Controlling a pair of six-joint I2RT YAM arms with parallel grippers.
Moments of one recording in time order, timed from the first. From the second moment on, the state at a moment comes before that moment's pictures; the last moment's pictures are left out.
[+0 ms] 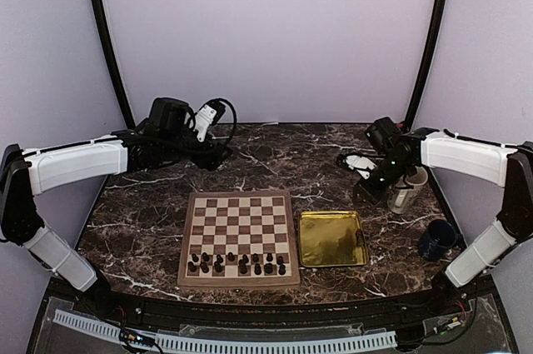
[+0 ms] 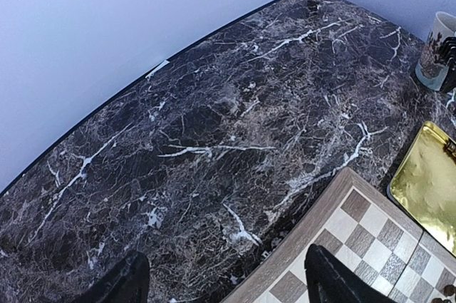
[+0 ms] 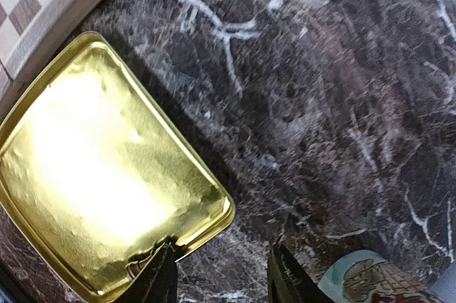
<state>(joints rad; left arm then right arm) -0.61 1.49 1.10 -0.14 0.01 0.12 0.47 1.49 1.06 -0.75 -0.11 -0.40</state>
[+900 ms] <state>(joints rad) -0.61 1.54 1.15 -0.23 0.12 0.13 0.59 1.59 0.94 -0.93 -0.13 -0.48</state>
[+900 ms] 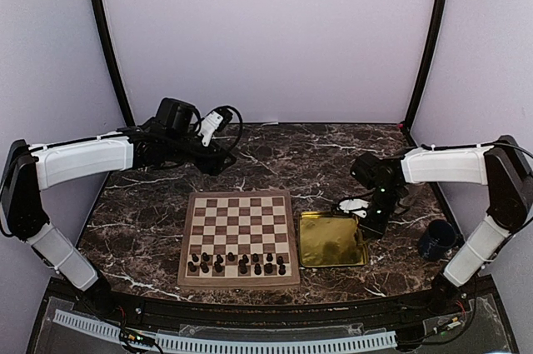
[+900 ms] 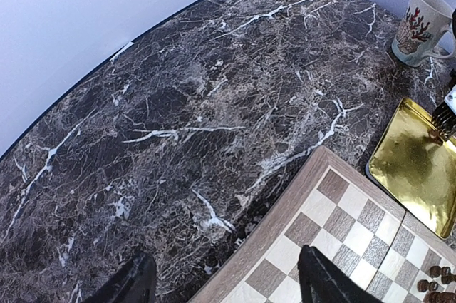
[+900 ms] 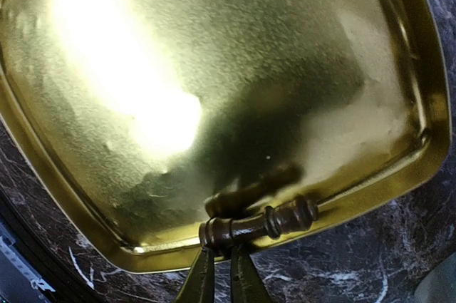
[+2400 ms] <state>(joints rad) -0.61 1.57 1.16 -0.27 0.19 0.12 0.70 1.60 0.91 -0.85 -0.02 -0.53</state>
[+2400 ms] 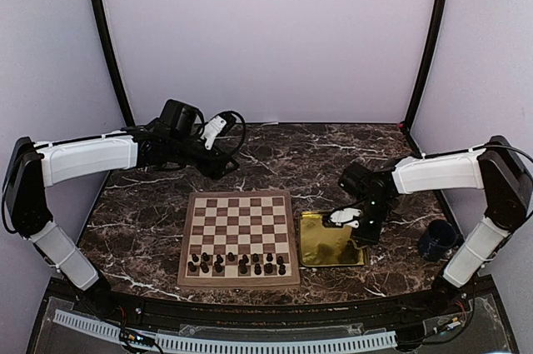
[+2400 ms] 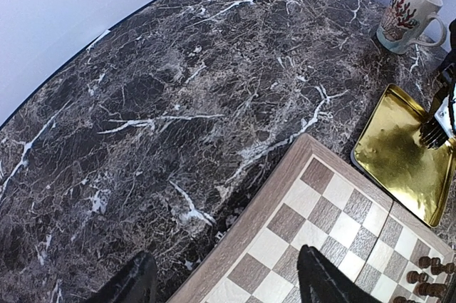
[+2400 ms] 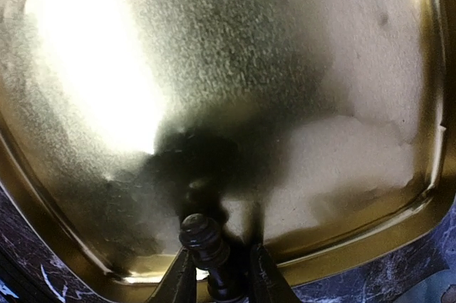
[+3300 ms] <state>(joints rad) -0.65 1.57 1.12 -0.18 0.43 0.10 0.71 1.58 1.03 -0.69 -0.29 -0.54</state>
